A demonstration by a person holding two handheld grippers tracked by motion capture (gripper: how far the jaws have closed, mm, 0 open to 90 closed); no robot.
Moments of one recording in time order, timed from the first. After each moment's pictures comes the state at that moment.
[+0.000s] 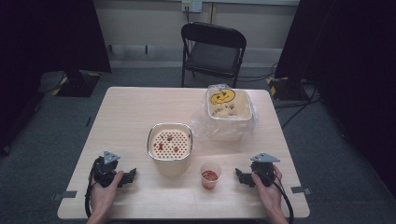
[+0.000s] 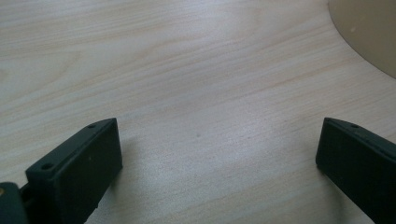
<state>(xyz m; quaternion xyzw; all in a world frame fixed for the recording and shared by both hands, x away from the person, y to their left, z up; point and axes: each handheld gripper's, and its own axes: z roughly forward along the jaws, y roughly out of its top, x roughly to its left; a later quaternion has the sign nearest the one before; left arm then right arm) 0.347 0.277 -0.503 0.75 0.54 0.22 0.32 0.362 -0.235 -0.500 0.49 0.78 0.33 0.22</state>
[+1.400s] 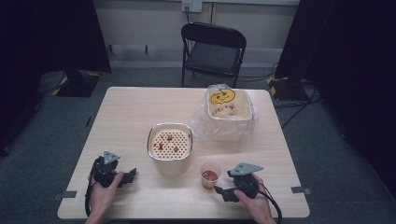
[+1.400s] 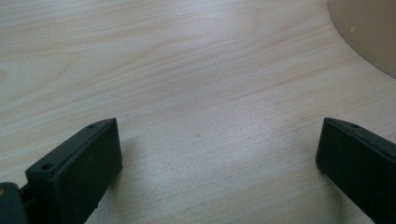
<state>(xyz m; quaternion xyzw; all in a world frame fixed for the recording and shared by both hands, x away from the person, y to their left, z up) 0.347 0.277 -0.503 0.75 0.54 0.22 0.32 0.321 -0.174 -0.478 0.35 0.84 0.40 0.10</state>
